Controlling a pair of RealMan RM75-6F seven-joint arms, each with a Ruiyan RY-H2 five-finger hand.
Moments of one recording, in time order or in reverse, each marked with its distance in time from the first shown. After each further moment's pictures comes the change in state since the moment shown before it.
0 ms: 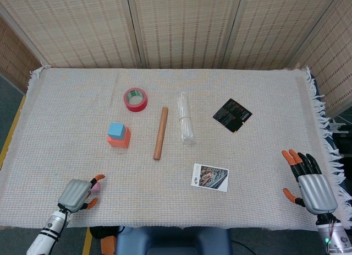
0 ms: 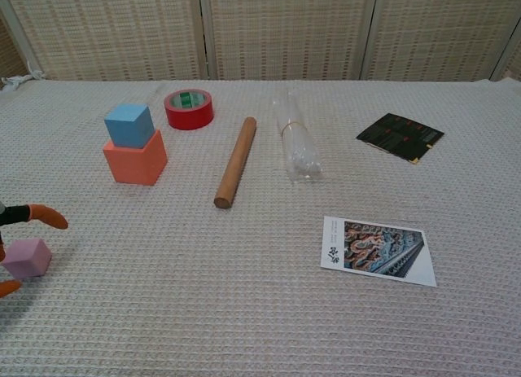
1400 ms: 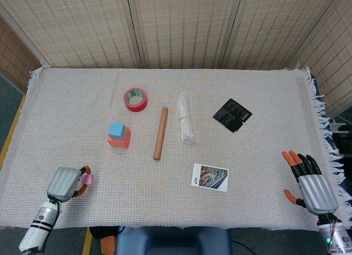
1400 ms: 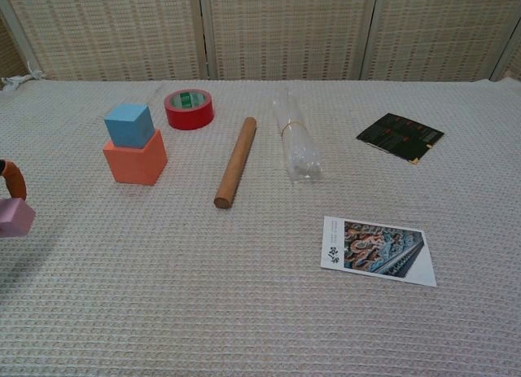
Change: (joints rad) left arm 0.021 0.133 -0.155 -0.080 0.014 -0.024 0.136; right arm 0.005 0.022 -0.006 -0.014 0.013 -0.031 0.006
